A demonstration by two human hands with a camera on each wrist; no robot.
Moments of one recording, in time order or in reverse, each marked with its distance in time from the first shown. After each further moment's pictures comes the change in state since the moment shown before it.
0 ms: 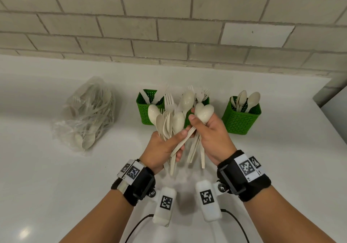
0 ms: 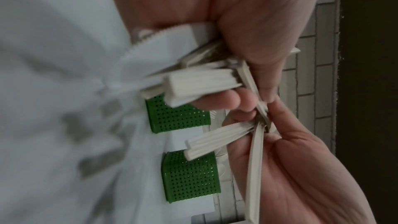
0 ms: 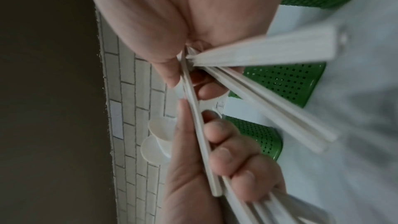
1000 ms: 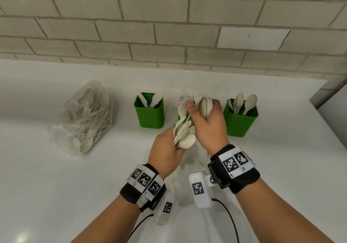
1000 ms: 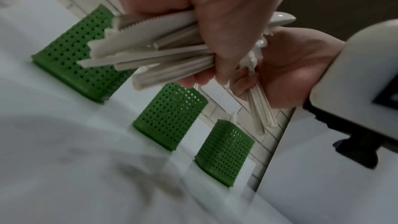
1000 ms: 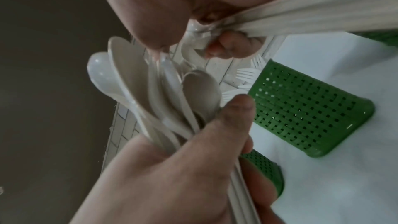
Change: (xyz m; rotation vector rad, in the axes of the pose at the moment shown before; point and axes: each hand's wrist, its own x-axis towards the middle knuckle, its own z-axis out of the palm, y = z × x) left_hand 0.012 -0.019 0.006 0.807 0.116 0.461; right_hand 0.020 -0.014 0.002 -0.338 0.288 -0.158
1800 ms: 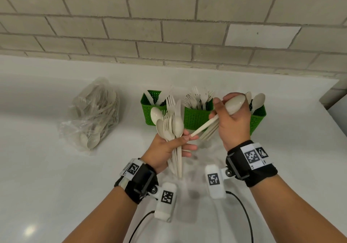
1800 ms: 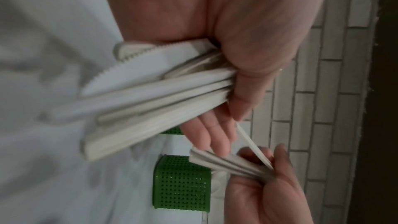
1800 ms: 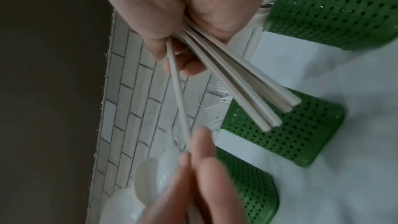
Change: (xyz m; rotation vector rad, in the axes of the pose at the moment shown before) left_hand -0.001 0.007 -0.022 -1.037 -0.189 -0.595; right_hand 0.012 0.008 -0.021 0.336 0.123 -0.079
